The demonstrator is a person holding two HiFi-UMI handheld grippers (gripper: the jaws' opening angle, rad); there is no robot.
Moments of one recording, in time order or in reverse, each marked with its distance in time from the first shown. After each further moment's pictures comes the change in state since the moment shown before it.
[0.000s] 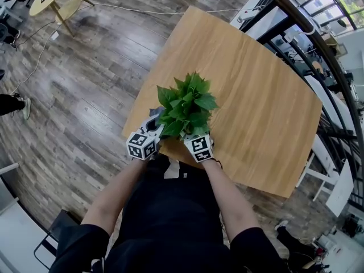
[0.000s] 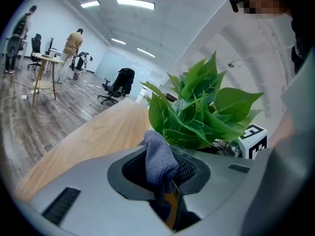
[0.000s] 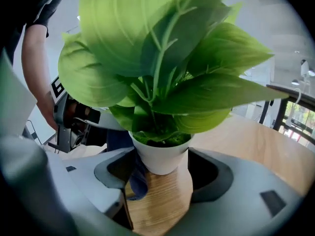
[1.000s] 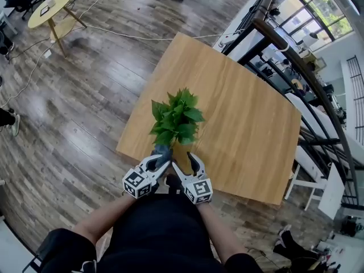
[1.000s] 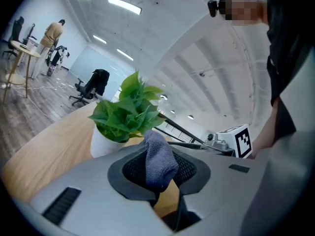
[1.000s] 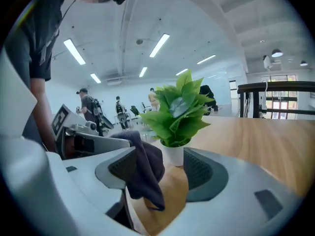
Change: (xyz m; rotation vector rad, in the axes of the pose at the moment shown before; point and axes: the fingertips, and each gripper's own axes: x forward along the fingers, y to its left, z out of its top) left arm -0.071 -0.112 -0.027 0.071 -0.041 -0.312; right arm -0.115 0.057 0.013 0.243 -0.206 -0.081
